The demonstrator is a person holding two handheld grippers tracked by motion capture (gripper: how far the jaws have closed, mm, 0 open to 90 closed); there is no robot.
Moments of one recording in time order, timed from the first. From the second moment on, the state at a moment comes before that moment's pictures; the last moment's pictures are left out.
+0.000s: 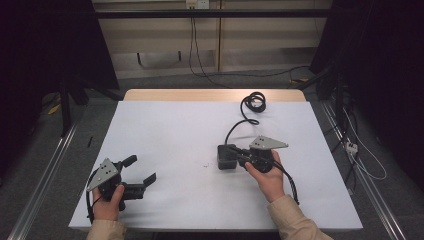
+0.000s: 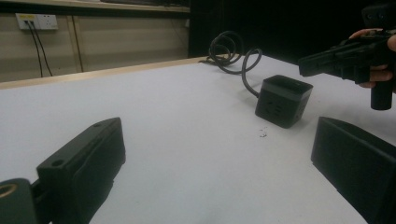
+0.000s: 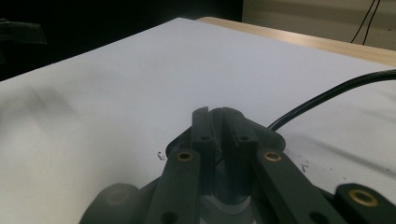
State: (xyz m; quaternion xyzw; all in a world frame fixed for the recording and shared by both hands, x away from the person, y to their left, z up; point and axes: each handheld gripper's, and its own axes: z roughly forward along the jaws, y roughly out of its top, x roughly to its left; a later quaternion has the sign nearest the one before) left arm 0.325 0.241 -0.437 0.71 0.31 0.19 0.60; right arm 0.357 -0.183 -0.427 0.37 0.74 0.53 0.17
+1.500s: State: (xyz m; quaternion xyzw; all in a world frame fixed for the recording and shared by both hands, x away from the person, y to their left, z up) left arm 0.325 0.240 -0.438 0.71 0.31 0.19 0.60; right arm 0.361 -0.179 -0.431 0.37 0.76 0.51 0.17
